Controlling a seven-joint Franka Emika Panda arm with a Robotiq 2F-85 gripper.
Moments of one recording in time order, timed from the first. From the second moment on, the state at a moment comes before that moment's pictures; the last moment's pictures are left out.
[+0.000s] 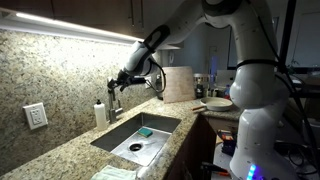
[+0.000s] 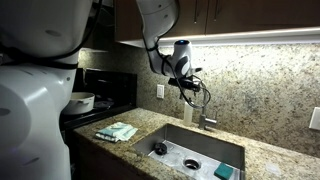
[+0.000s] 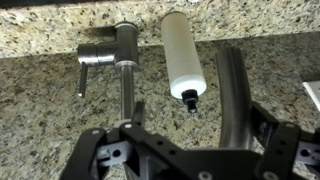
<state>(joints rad) -0.62 0.27 0.55 -2.12 0.00 3.02 -0.04</state>
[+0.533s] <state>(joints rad) -0.71 0.26 0.56 -2.11 0.07 3.02 -0.04</state>
